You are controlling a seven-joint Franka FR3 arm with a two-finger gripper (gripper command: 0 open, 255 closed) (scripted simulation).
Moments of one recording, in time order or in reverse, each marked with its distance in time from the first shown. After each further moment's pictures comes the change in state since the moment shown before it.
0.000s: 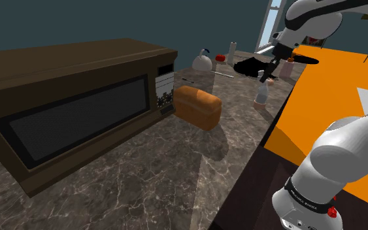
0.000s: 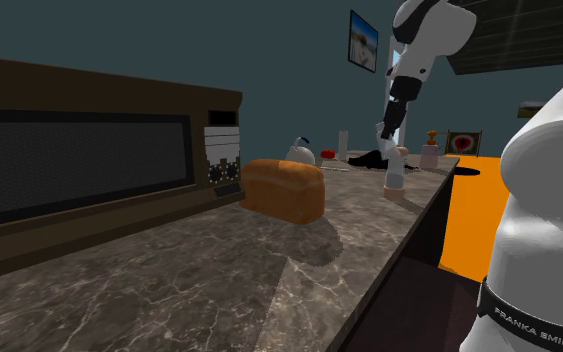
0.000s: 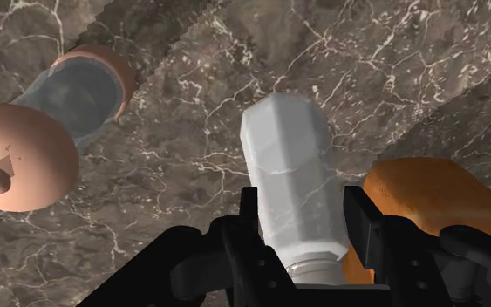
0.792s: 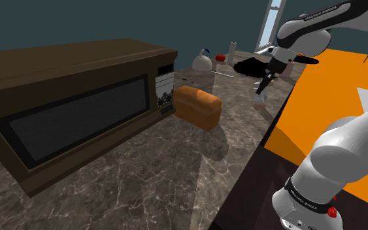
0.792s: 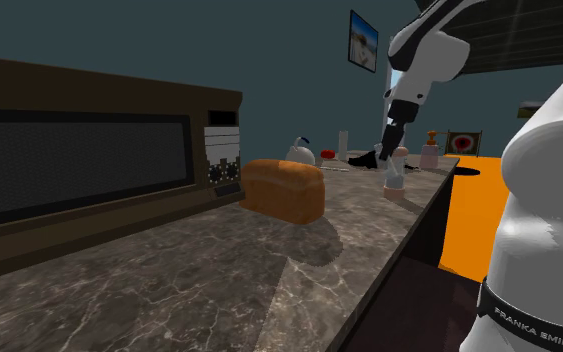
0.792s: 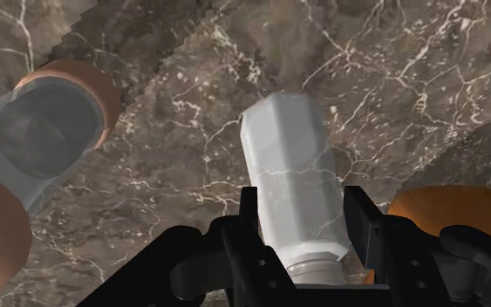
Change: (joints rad) arm 0.011 0.052 -0.047 -0.119 0.016 0.163 -0.051
